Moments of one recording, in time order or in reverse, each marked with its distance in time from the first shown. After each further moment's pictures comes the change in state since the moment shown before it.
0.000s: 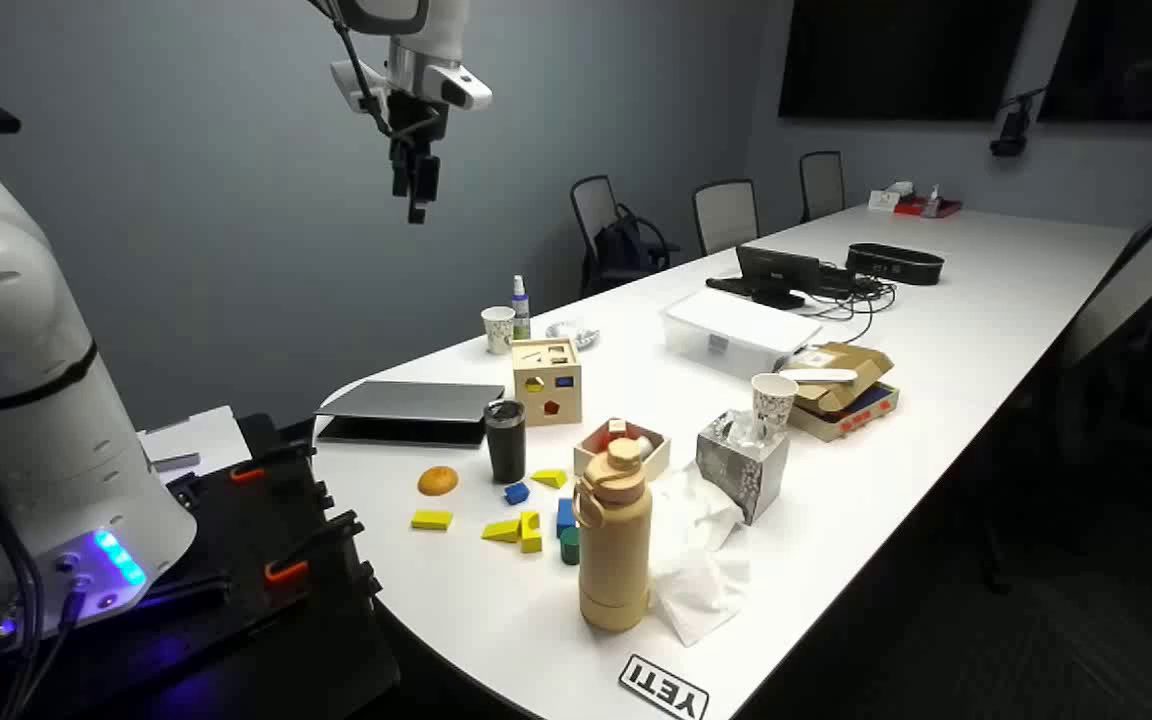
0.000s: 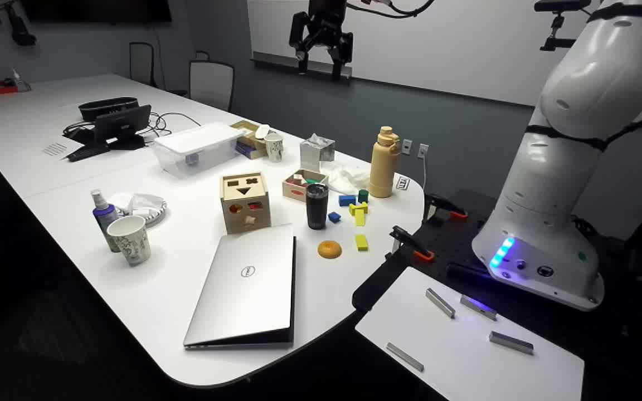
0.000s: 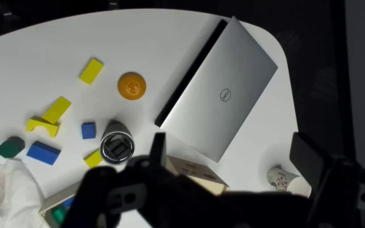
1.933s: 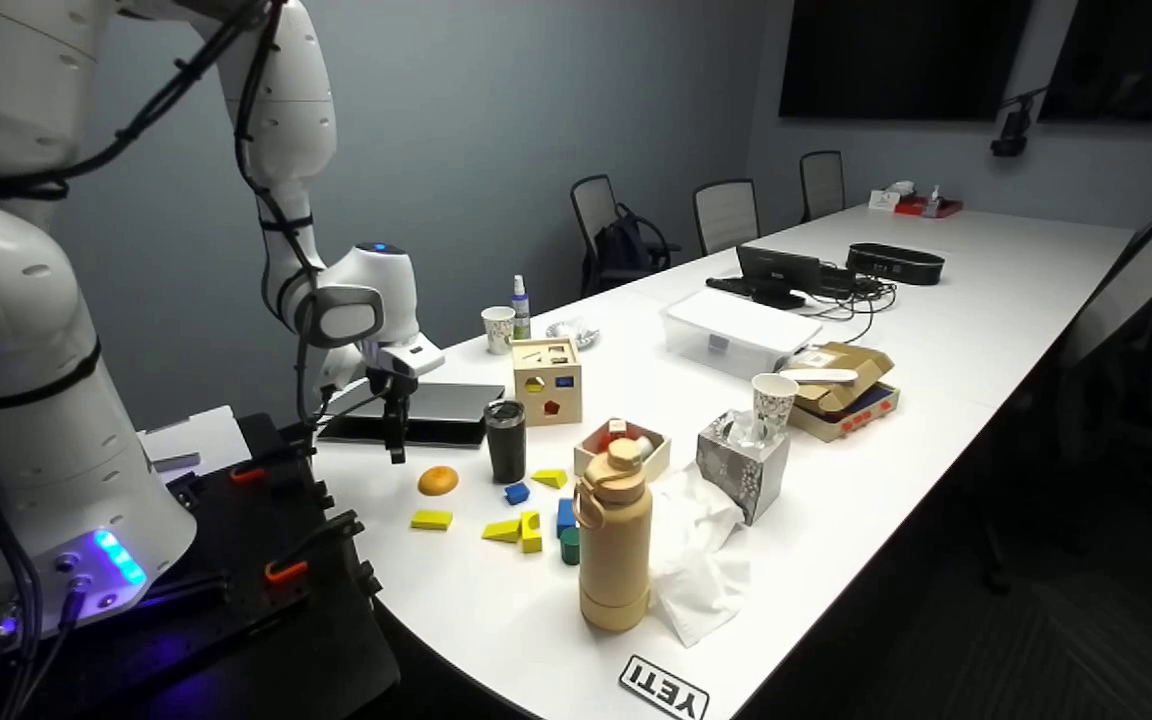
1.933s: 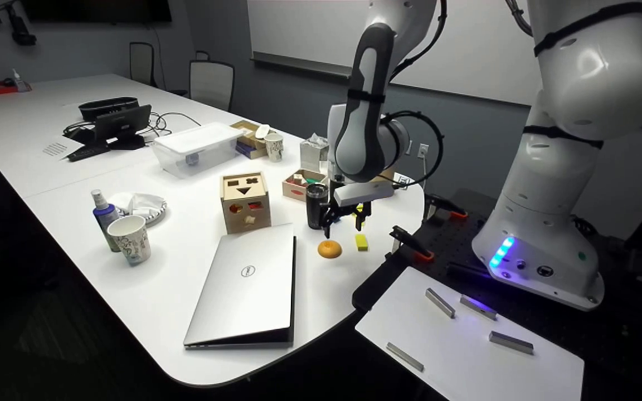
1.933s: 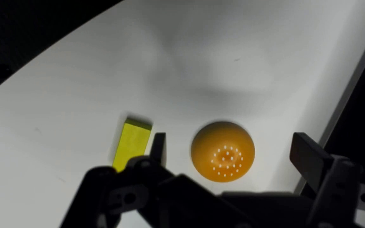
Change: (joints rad) arm 0.142 0.731 0.046 -0.413 -0.100 1.214 0.390
